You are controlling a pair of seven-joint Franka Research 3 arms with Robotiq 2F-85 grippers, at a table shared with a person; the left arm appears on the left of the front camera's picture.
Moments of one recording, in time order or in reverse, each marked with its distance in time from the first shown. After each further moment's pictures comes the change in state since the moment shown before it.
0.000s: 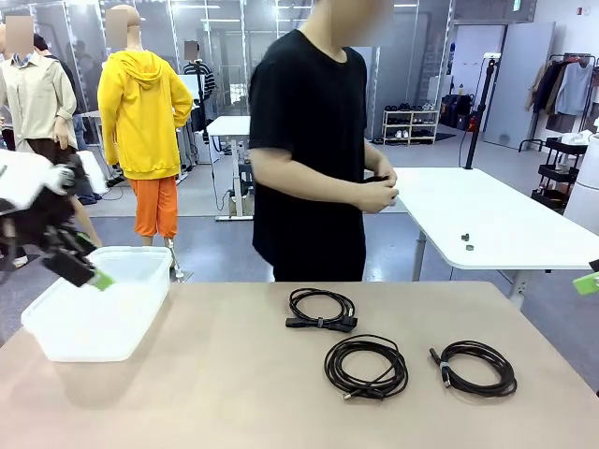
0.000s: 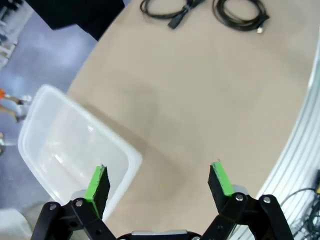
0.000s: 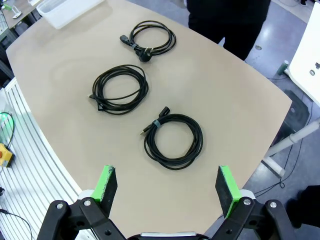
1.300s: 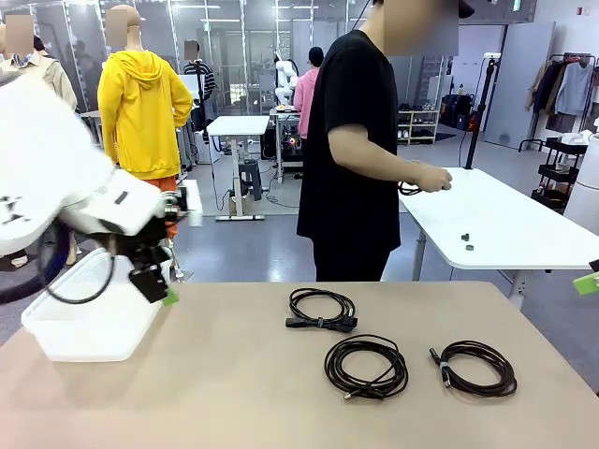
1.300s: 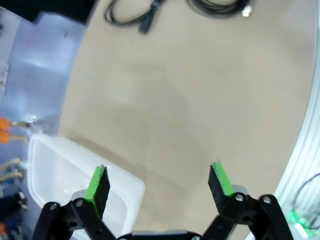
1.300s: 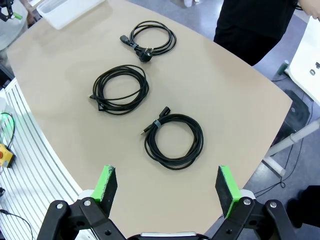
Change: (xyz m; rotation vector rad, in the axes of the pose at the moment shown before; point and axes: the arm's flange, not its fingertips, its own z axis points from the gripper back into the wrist) left arm 0.076 -0.041 -0.055 -0.018 0.107 -0.257; right arm 0.000 0.001 0.000 0.001 0.000 -0.003
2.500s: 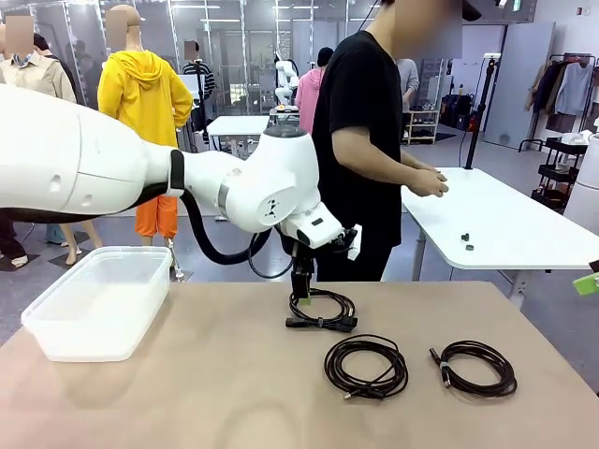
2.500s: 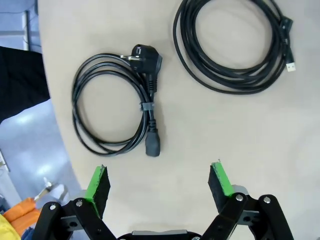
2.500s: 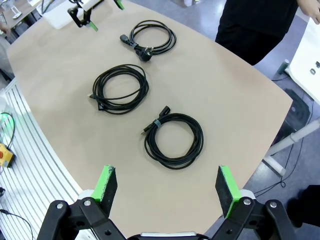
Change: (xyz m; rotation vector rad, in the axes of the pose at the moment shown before) left arm 0.225 0.053 -0.219 -0.198 0.116 -0.430; right arm 0.000 -0.001 -0.001 0.001 0.002 -0.001
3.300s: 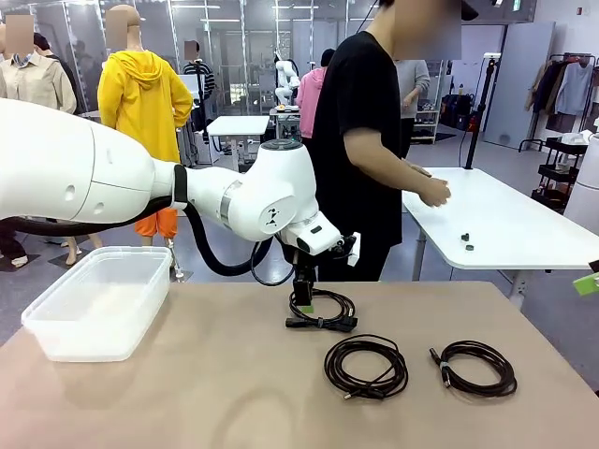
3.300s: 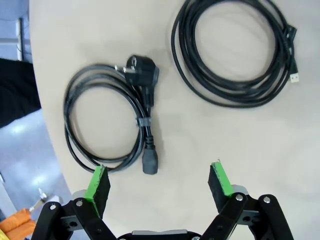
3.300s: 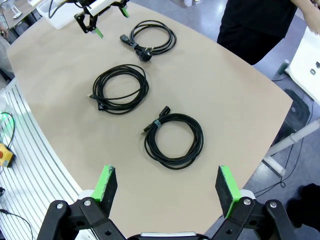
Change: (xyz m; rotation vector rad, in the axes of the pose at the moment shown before) left arm 0.002 0.004 -0.017 -0.023 -0.059 -0.004; right arm 0.000 0.000 0.000 0.001 0.000 0.001
